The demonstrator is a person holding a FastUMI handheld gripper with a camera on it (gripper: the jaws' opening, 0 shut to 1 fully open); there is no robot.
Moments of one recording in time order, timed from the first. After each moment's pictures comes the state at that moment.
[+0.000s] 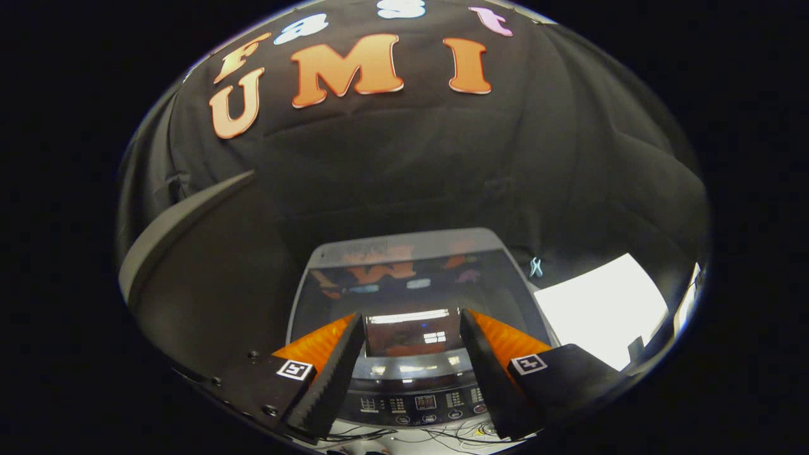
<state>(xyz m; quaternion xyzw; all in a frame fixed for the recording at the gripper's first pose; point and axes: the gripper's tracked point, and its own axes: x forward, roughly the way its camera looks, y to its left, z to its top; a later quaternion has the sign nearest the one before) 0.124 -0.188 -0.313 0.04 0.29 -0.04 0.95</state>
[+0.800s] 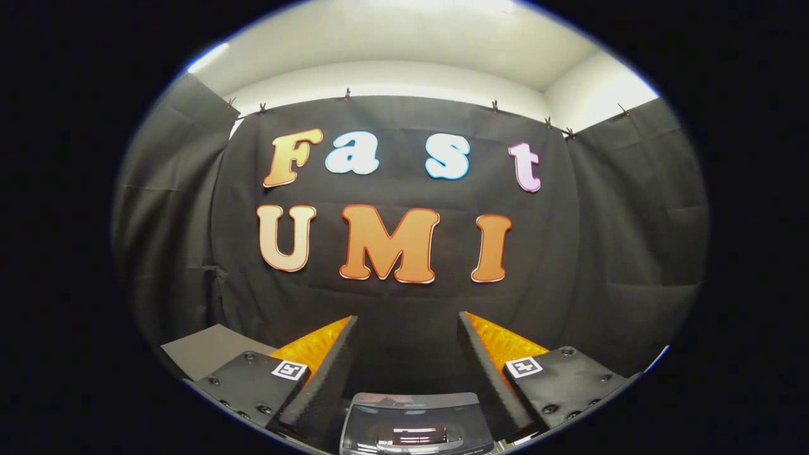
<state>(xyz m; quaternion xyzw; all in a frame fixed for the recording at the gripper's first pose) 0.125 -0.105 0.057 -0.06 0.00 -0.01 1.00</state>
